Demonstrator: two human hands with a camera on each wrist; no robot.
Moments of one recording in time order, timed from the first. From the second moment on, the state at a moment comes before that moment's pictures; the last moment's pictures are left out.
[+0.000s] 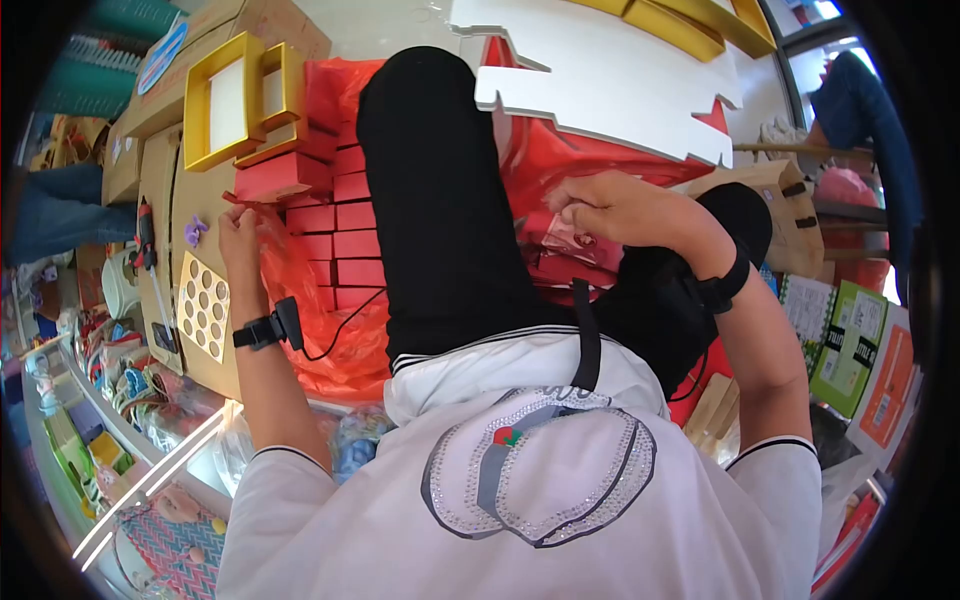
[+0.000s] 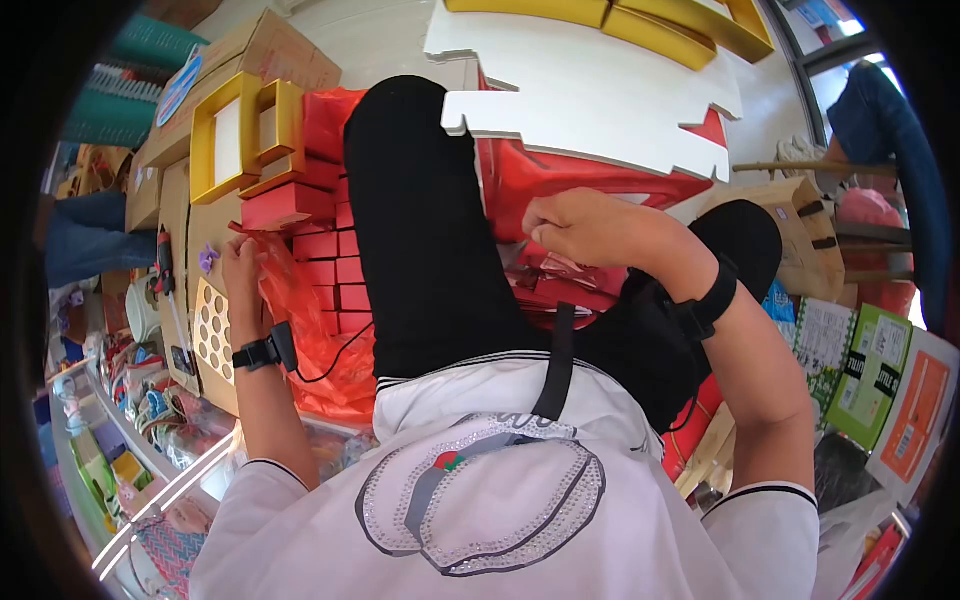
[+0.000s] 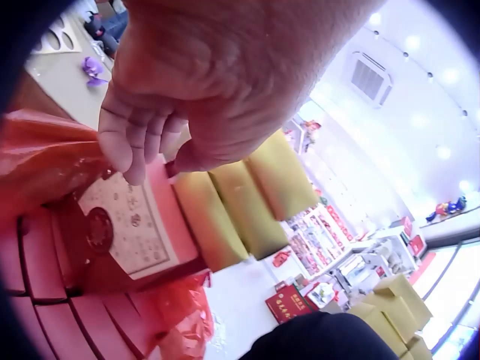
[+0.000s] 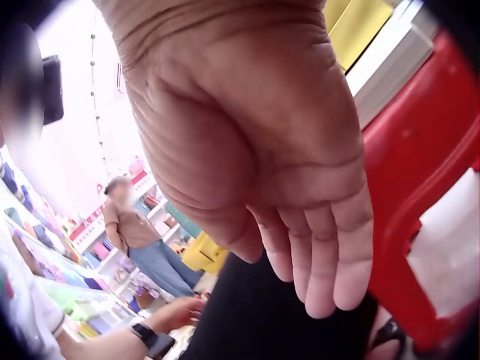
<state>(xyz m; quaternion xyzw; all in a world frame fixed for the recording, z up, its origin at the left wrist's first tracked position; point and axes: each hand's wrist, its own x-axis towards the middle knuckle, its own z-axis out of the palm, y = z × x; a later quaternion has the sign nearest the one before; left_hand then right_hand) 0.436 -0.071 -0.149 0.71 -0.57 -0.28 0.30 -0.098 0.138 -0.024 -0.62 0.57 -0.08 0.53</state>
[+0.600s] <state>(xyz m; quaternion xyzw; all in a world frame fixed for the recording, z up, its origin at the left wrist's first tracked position) 0.216 0.018 -0.003 0.46 -0.72 -0.47 0.22 -0.135 0.188 -0.258 -0.60 0.67 0.18 0.41</state>
